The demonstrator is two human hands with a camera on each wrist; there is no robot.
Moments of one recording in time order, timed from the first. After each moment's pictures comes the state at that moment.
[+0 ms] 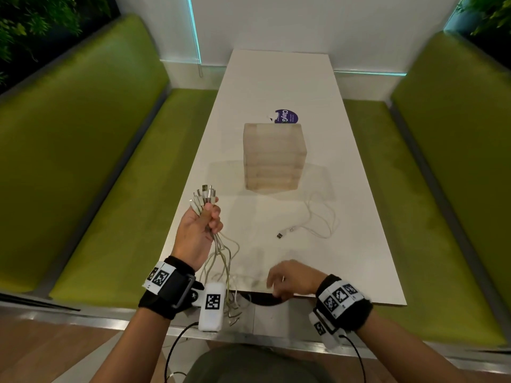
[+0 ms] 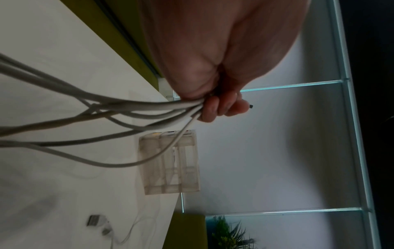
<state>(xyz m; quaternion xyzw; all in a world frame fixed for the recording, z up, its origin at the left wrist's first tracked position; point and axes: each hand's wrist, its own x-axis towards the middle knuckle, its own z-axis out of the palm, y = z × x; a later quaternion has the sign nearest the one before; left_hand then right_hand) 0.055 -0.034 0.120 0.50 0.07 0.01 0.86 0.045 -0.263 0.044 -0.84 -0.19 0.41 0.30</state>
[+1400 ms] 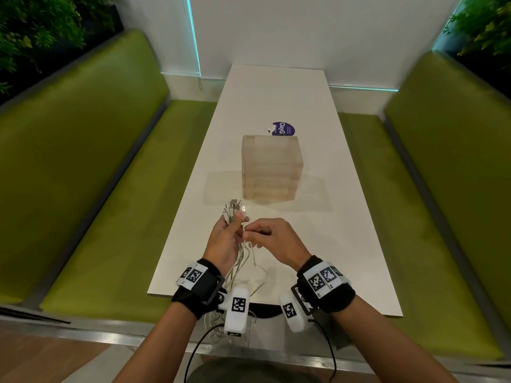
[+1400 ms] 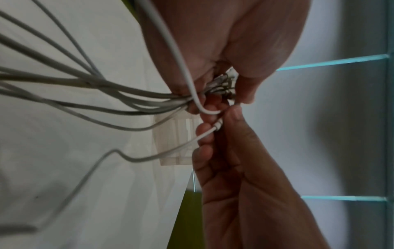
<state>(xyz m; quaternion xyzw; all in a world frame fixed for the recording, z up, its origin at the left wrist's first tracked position) 0.070 -0.080 0.104 0.52 0.12 -0.05 0.85 0.080 -0.218 0.117 -0.77 -0.11 0.13 0.61</state>
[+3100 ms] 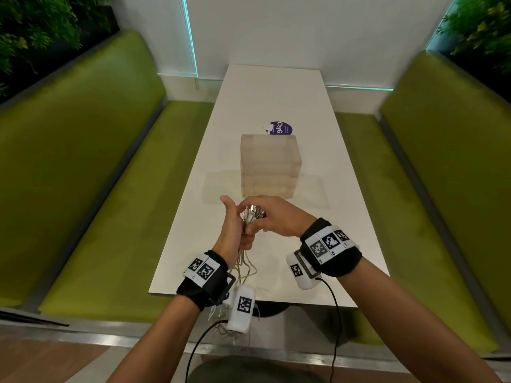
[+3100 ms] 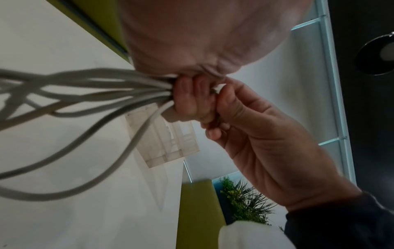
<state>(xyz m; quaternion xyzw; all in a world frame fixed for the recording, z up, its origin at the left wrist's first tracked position) 0.065 -0.096 0.151 0.60 0.12 -0.16 0.77 0.110 -0.223 0.173 -0.86 -0.27 0.20 0.40</state>
